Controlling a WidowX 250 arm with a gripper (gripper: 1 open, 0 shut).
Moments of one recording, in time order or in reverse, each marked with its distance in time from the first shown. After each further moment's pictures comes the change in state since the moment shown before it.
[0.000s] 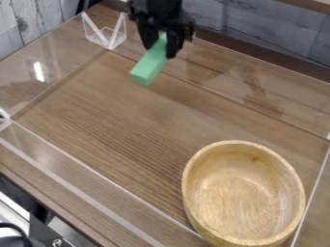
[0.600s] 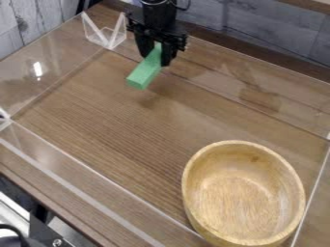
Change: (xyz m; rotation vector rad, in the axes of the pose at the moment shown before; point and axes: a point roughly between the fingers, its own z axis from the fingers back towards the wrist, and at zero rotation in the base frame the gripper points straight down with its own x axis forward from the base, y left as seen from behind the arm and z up) arm 0.011 0.025 -0.029 0.015 0.000 -0.019
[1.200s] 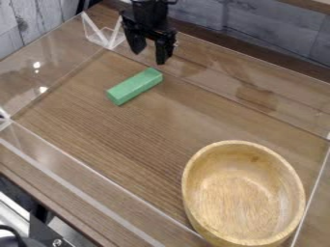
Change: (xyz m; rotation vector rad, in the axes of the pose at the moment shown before) arm 0.002 0.007 0.001 -0.054 -0.004 -0.072
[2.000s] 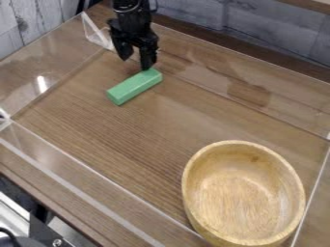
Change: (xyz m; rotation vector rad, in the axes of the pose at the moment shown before) arm -0.004 0.032 -0.028 -0.010 -0.010 -0.009
